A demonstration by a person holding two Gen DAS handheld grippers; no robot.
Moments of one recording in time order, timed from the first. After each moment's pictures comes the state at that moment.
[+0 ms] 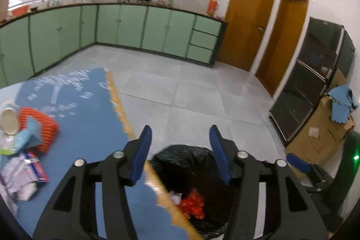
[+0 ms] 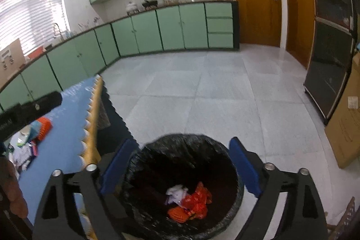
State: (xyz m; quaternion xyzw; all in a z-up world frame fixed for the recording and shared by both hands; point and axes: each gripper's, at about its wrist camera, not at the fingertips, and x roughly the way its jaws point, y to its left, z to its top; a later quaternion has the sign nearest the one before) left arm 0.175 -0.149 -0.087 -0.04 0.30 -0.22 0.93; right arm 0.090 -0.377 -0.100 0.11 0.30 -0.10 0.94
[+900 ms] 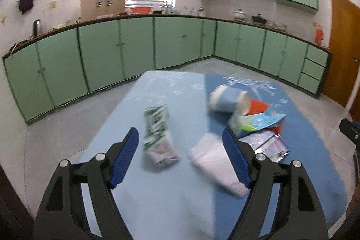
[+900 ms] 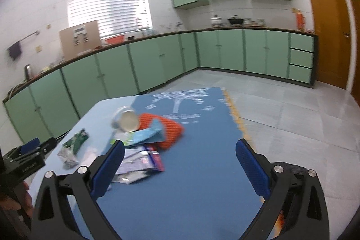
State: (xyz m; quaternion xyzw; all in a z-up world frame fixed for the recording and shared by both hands) left arm 0.084 0.163 -0.080 -0.05 0.27 0.13 0.95; right arm 0.121 -0.122 -0.060 0.05 0.24 0.14 0.96
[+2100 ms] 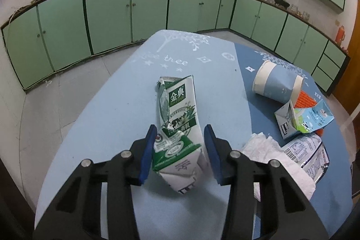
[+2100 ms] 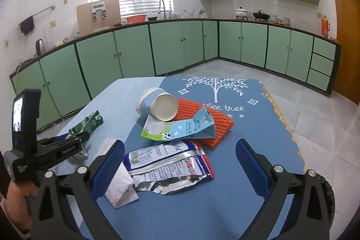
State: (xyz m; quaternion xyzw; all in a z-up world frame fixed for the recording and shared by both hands) left arm 0.151 0.225 -0.137 -0.11 0.36 0.15 0.91; right arm 0.148 -0.044 -0.081 -0.01 0.28 0.18 0.94
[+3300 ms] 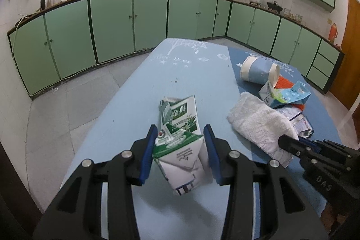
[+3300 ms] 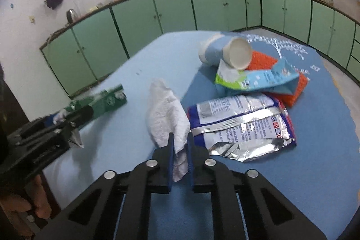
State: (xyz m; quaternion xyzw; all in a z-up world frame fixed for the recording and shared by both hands) left arm 0.067 0.208 -0.113 -0.09 0.33 0.15 0.93; right arm 0.131 0.012 -0.121 -0.02 0.38 0.31 0.87
